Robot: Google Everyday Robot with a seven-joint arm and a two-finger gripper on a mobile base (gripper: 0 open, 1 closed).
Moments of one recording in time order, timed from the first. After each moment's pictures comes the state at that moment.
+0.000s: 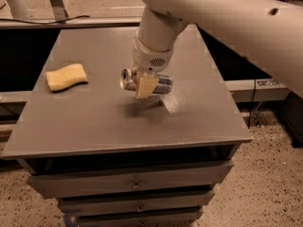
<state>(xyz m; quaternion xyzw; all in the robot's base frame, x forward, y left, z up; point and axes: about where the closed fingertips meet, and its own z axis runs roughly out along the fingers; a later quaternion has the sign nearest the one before) 0.553 0.020 0.870 -0.79 0.59 0.04 0.16</state>
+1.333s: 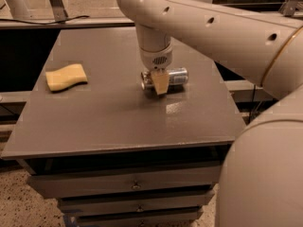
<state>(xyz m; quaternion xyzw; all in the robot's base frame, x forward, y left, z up) 0.611 -0.037 0.827 -0.78 0.63 -0.08 0.00</state>
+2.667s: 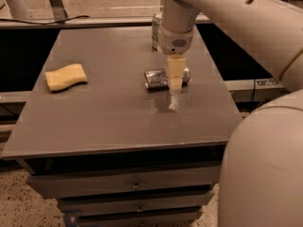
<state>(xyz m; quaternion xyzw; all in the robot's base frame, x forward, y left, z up) 0.625 -0.058 0.857 -0.75 0.66 0.01 0.07</state>
